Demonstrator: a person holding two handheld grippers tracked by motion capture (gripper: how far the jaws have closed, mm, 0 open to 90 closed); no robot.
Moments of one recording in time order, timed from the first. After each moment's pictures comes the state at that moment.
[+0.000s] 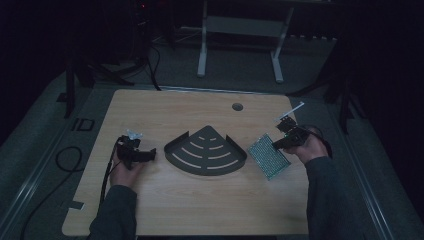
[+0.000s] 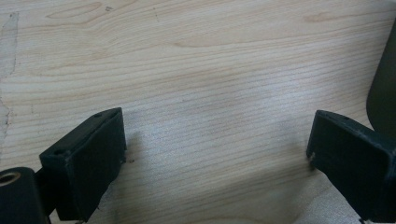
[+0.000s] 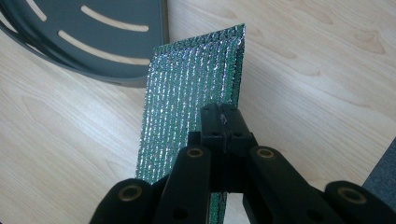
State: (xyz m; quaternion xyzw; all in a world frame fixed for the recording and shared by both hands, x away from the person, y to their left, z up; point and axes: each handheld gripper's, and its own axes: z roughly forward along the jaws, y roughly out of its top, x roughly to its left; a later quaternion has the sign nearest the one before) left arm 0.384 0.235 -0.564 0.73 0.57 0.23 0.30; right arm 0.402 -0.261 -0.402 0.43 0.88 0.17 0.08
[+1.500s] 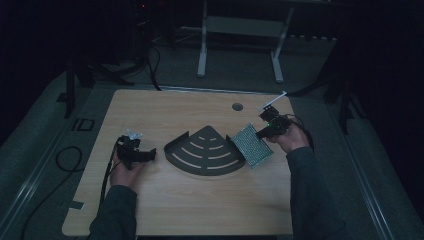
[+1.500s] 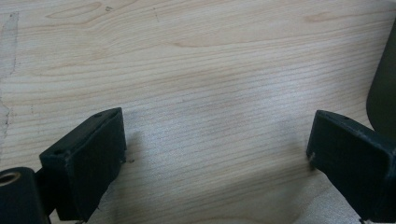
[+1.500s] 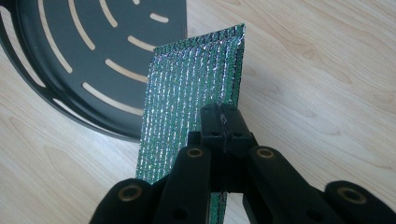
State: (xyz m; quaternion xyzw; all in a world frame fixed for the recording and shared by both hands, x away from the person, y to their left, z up) left arm 0.384 0.235 -0.564 0.73 0.57 0.23 0.30; right arm 0.431 -0.215 -0.399 0.42 0.88 0.19 0.08
